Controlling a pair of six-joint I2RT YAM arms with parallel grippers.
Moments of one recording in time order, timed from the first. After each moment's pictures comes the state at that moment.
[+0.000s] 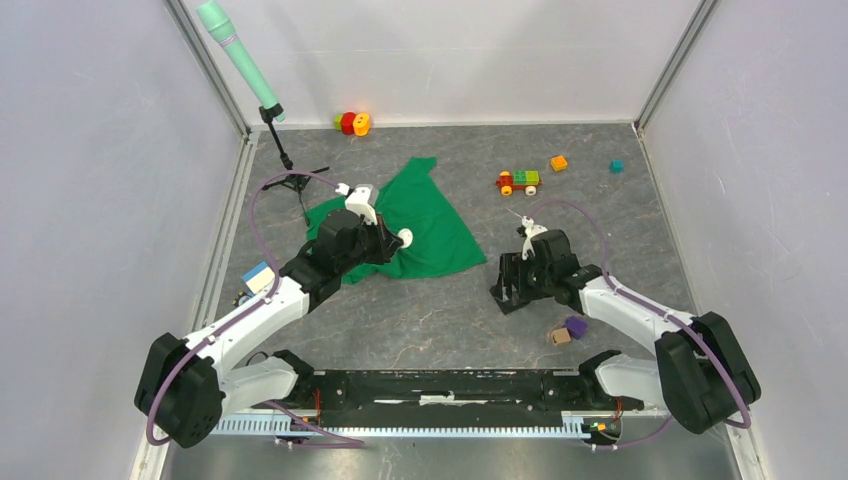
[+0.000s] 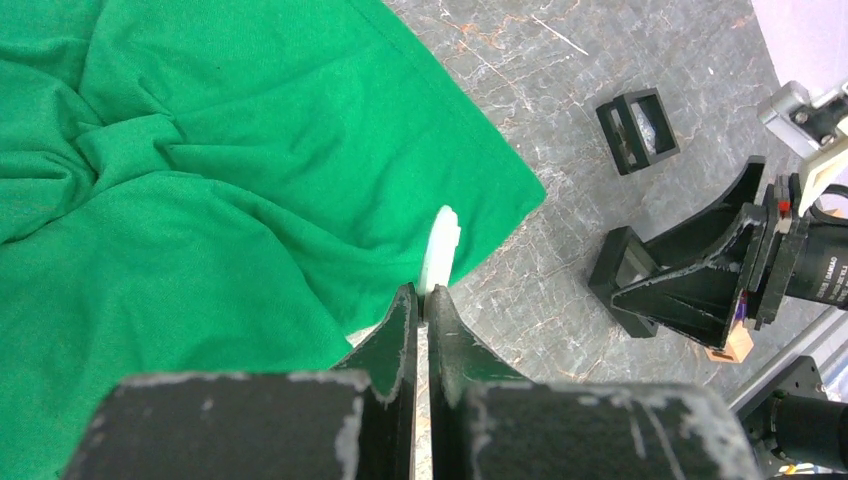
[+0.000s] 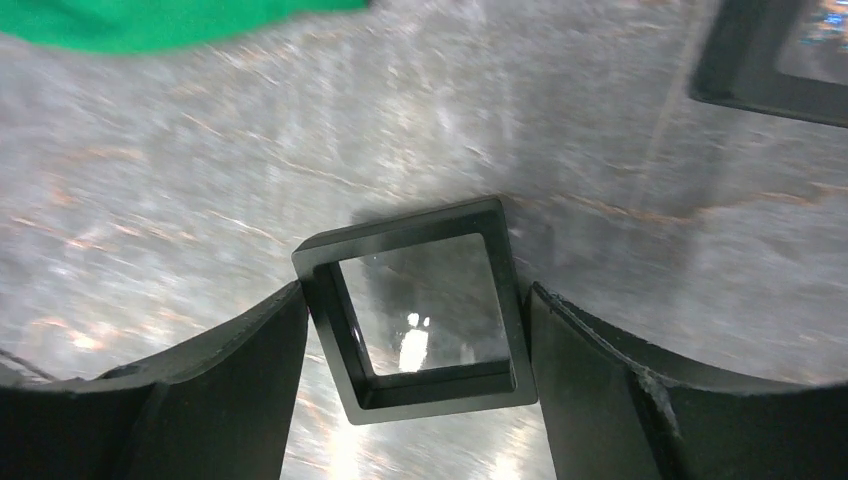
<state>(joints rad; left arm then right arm) -0.57 1.10 0.66 -0.01 0.04 -0.47 0.45 1.21 0.51 -0.24 -0.13 0.30</state>
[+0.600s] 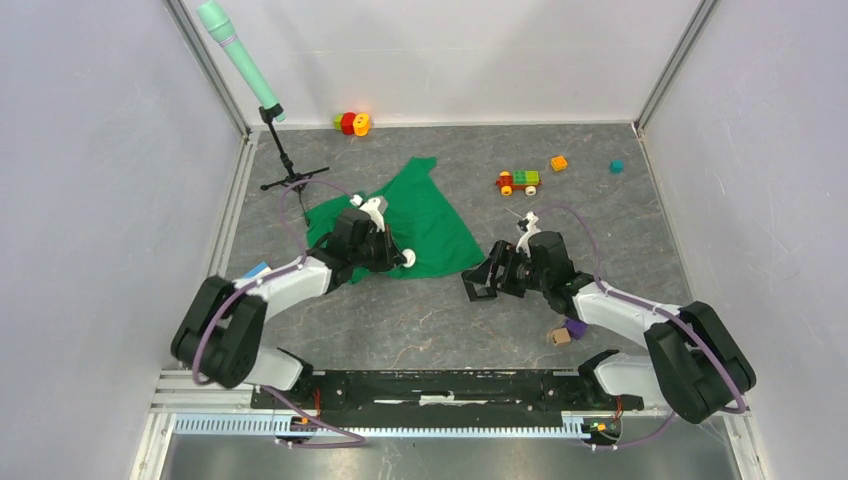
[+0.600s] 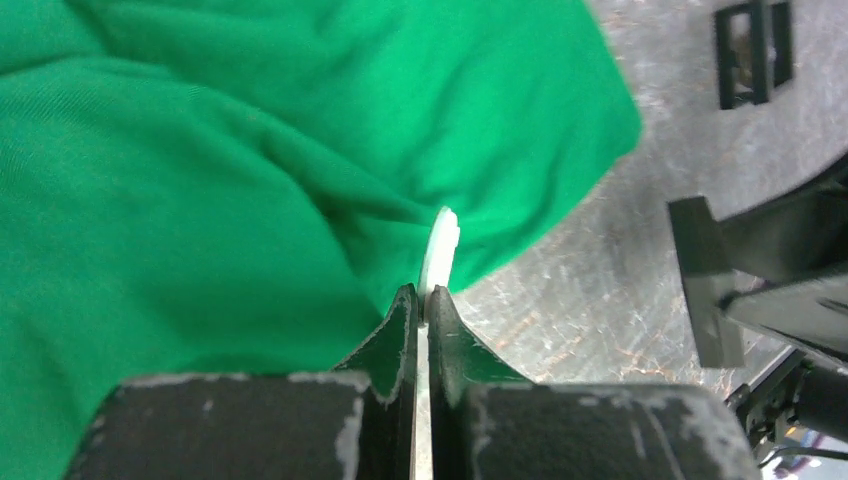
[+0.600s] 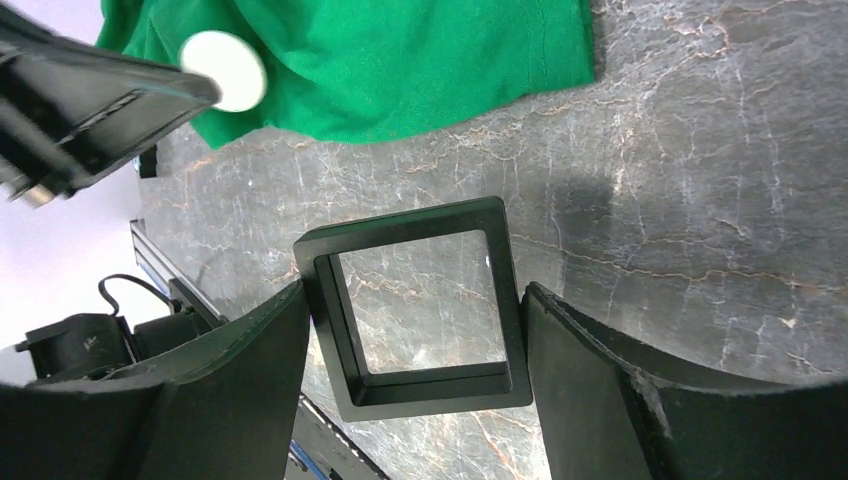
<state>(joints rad) -0.50 1.36 0.64 0.06 0.20 -0.49 0.48 1.25 0.42 0.18 -0.34 0.78</state>
